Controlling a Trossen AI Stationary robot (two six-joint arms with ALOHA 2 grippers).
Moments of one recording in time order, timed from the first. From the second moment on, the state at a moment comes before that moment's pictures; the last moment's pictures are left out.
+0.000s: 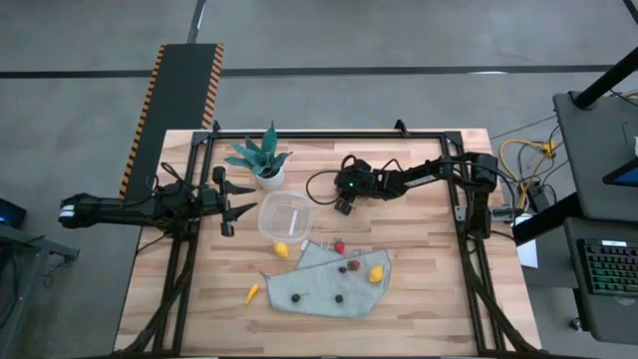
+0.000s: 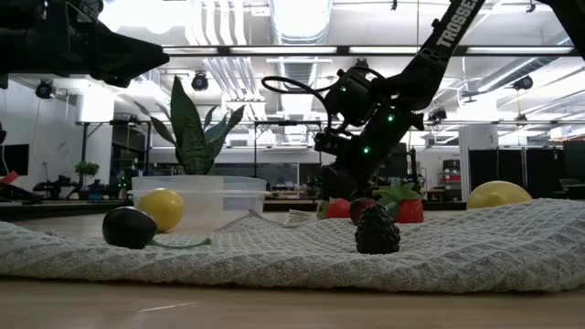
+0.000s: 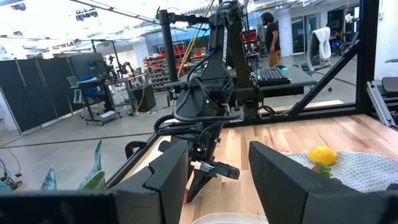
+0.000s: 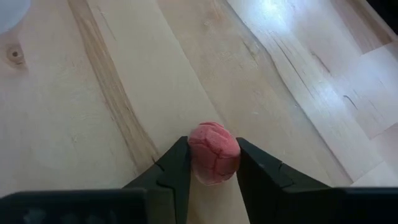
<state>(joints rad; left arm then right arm) 0.01 0.35 0.14 0.25 -0.16 0.19 -0.27 1.90 0.94 0.11 0.23 0.05</state>
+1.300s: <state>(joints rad) 0.01 0.35 0.14 0.25 -0.16 0.19 -0.05 1.88 1.16 0.23 0.12 -0.03</state>
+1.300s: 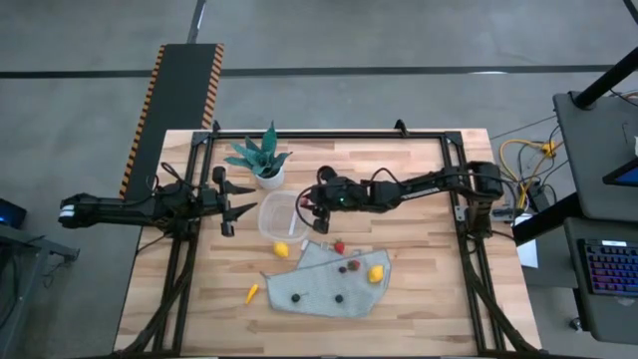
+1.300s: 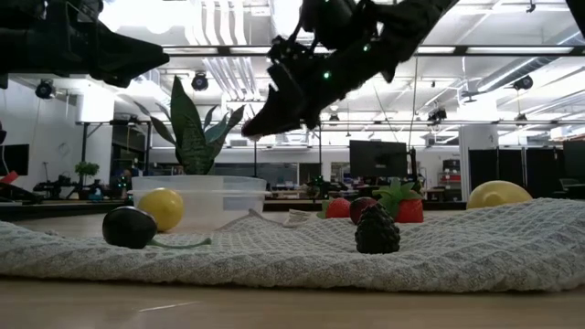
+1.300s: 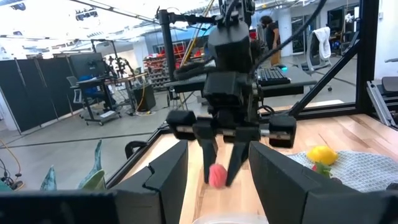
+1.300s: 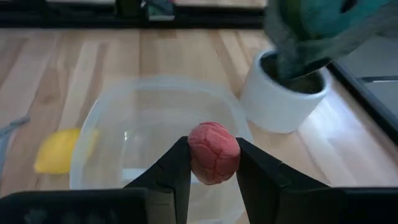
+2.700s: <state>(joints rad) 0.01 0.35 0.12 0.25 -0.16 0.19 -0.06 2.11 1.38 0.03 0.11 -0.09</state>
